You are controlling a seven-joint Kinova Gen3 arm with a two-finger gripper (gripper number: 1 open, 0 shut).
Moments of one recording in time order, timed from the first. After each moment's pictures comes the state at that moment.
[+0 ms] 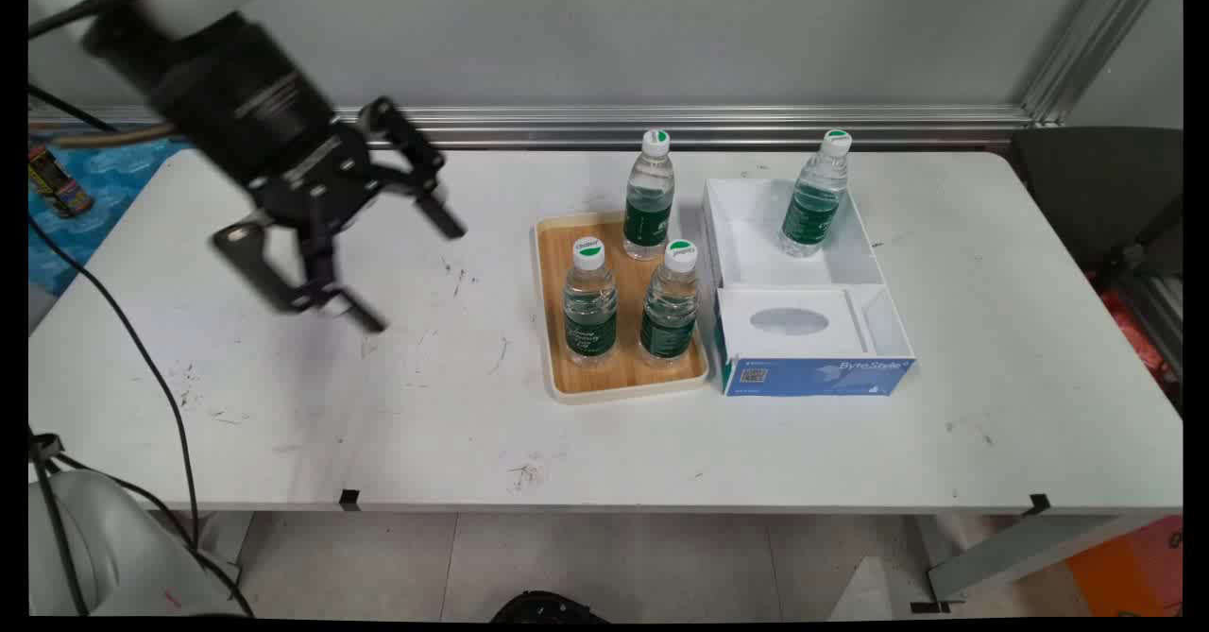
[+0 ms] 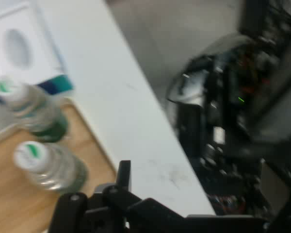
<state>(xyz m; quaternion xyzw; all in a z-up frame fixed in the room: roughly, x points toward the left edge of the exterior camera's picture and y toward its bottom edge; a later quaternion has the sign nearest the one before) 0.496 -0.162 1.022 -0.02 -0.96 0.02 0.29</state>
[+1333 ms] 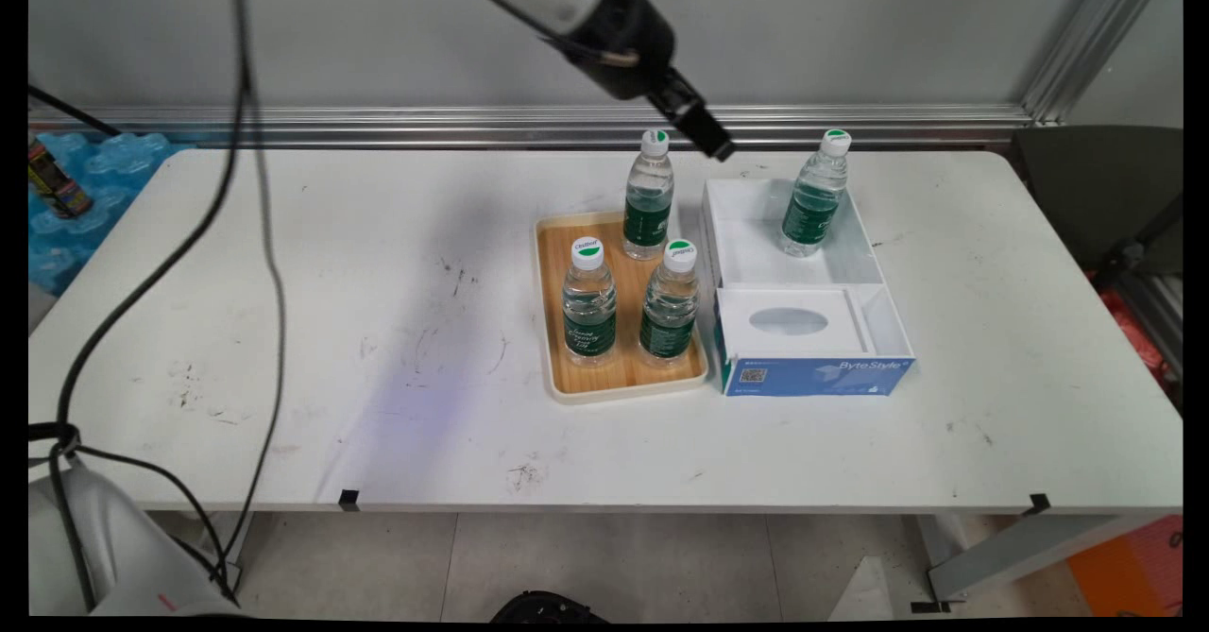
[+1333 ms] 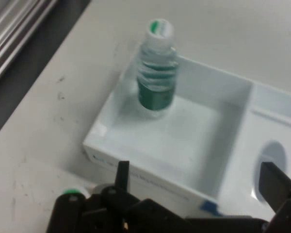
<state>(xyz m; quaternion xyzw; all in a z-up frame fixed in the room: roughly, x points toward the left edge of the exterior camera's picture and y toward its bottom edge) 0.347 -0.333 0.962 0.37 -0.86 0.14 0.32</state>
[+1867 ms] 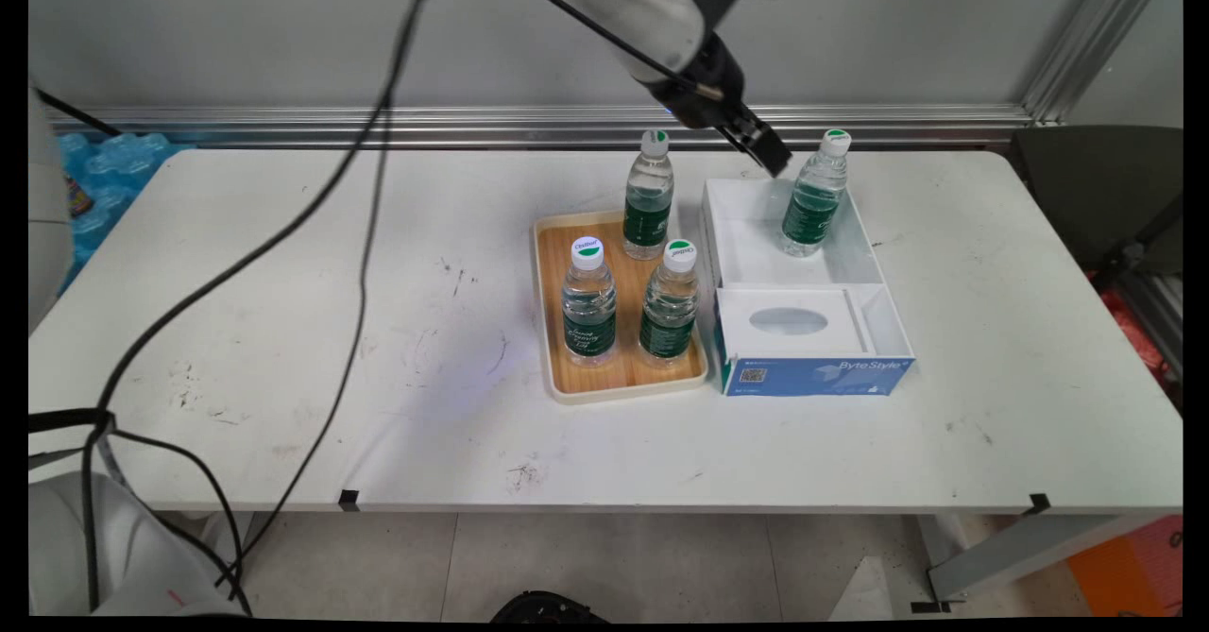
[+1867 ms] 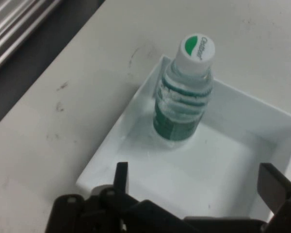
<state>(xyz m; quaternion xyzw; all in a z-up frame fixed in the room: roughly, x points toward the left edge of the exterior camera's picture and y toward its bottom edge) 0.290 -0.399 0.905 0.42 -0.84 0.14 0.31</state>
